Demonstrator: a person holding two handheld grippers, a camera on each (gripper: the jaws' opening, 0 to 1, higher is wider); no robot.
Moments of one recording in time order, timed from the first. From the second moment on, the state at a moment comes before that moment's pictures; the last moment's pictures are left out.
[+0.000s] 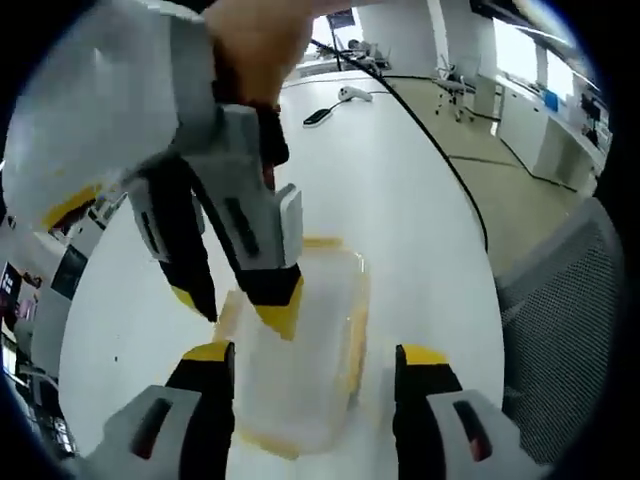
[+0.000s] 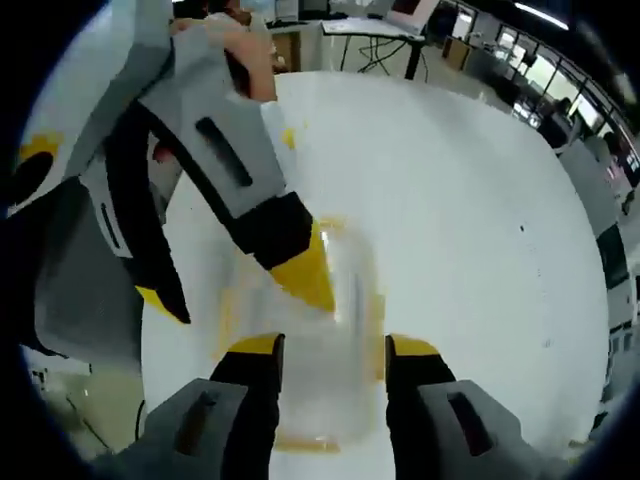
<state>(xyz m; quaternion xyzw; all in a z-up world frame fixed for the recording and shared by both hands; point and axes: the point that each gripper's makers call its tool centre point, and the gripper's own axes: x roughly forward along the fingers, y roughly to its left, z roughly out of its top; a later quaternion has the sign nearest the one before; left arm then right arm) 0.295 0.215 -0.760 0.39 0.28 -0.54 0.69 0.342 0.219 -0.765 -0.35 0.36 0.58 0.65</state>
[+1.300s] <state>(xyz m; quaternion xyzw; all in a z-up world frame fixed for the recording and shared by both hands) 0.330 0.248 -0.795 0.48 0.36 -0.53 0.59 0.311 0.163 -0.798 -0.45 0.37 0.56 0.59</state>
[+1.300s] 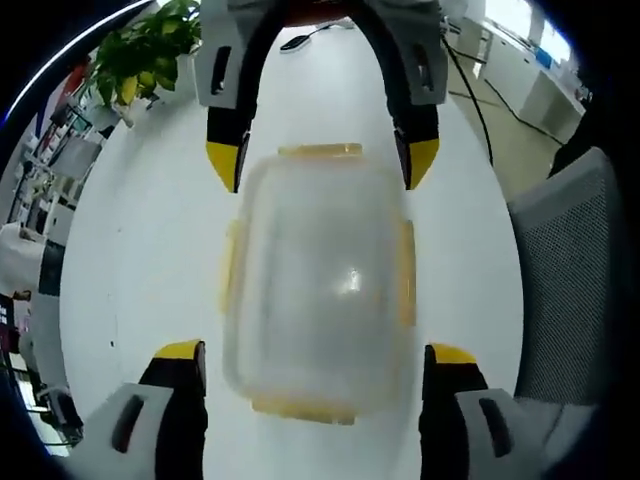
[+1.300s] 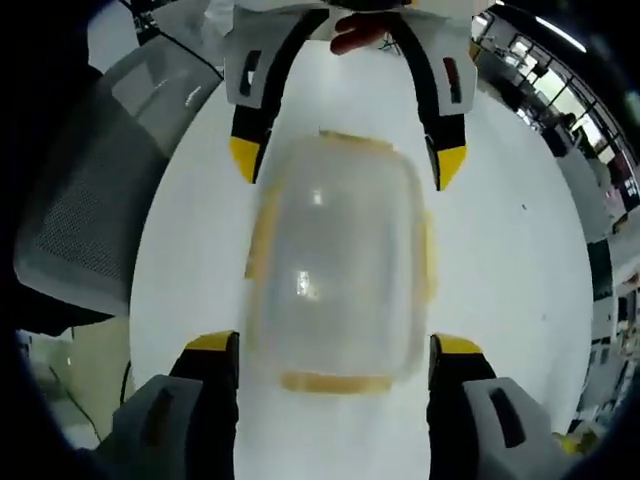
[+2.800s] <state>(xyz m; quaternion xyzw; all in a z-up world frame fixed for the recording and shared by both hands) 0.319 0.263 -0.806 0.47 0.38 -0.51 0.61 0.305 0.174 -0.809 -0.48 0.38 0.56 0.56</state>
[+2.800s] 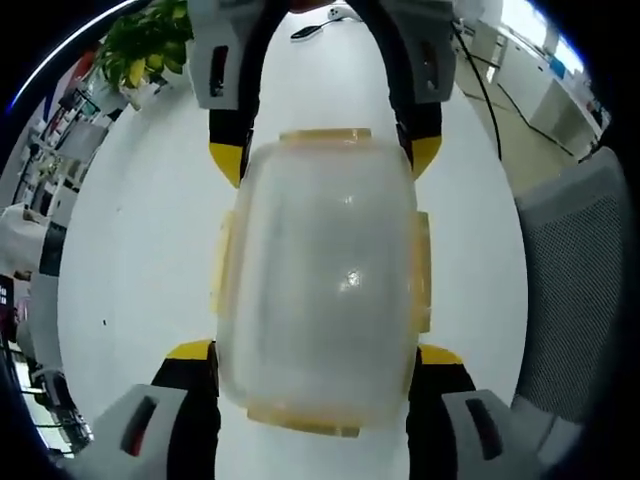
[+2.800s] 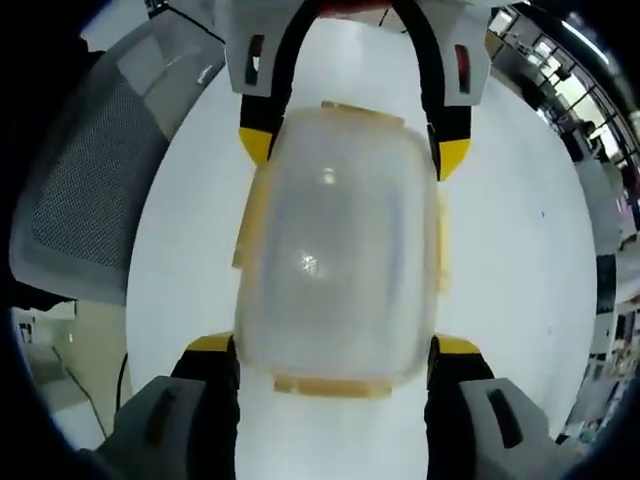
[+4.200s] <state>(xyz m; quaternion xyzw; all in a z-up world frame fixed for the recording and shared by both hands) 0.324 0.346 -0.812 0.49 0.38 -0.49 0.61 0.309 0.260 -0.819 -0.46 0.41 0.54 0.56</state>
